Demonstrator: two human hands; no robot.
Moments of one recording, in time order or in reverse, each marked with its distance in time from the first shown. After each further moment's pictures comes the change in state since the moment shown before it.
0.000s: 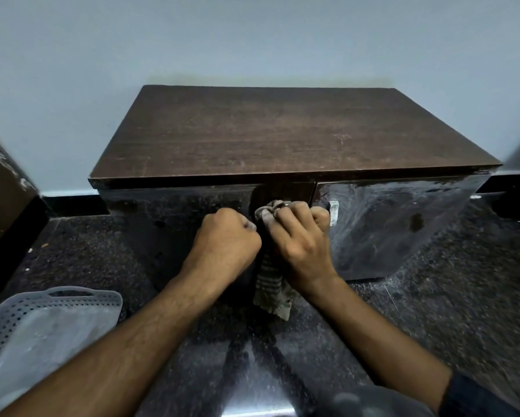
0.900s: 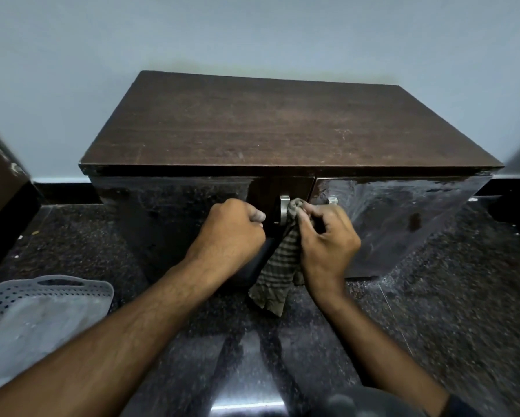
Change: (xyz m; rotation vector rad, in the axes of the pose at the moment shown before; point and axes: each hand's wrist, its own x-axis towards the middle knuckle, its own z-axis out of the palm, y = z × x) left_hand 0.002 0.003 0.009 -0.095 -0.087 0.086; right_hand -0.021 0.013 0.002 0.458 0.174 0.806
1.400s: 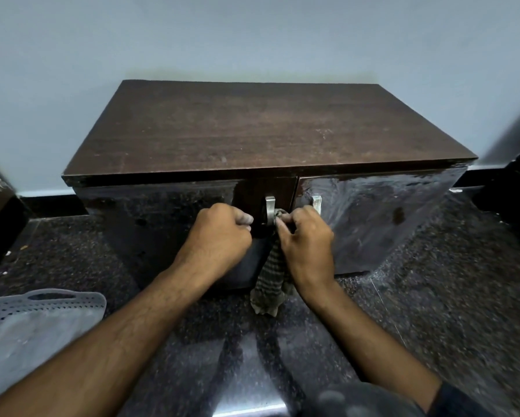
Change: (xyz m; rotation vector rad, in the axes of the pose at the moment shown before) left_hand -0.001 0.003 0.003 0.023 0.022 0.017; right_hand 0.004 -0.011 -0.006 -0.268 -0.283 -0.035
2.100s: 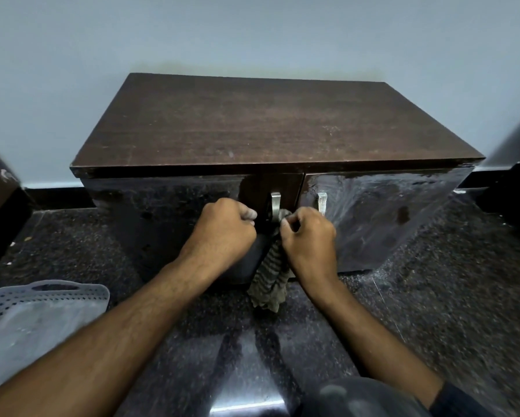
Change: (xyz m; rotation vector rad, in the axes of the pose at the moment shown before) left_hand 0.001 -0.003 -0.001 -0.011 -0.008 -0.004; right_hand 0.001 0.002 0.003 -0.062 -0.082 0.082
